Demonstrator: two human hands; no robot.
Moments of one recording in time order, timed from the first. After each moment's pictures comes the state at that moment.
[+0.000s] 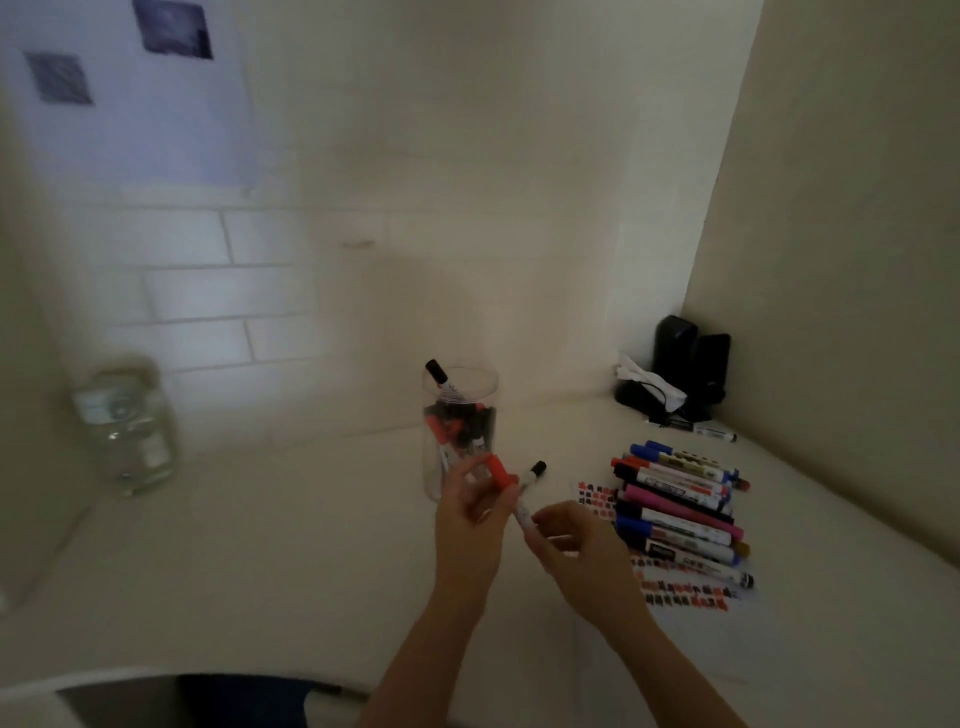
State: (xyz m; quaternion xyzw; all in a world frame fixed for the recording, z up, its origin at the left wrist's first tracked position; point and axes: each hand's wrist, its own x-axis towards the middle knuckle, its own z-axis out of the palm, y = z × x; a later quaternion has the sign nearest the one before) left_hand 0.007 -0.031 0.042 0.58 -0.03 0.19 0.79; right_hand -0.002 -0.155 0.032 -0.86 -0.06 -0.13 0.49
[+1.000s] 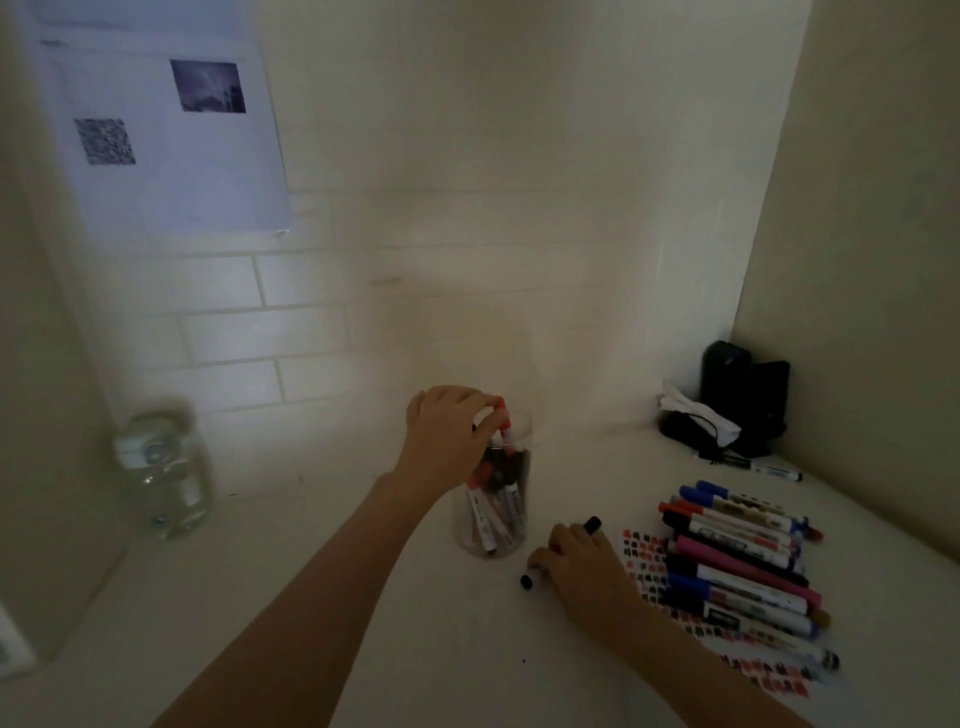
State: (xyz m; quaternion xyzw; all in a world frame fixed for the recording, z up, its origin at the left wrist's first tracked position) left_hand 0.119 0.055 0.132 0.94 -0.10 0.30 0.16; right_hand 0.093 -0.146 -0.004 -0.93 -0.30 -0.22 -0.01
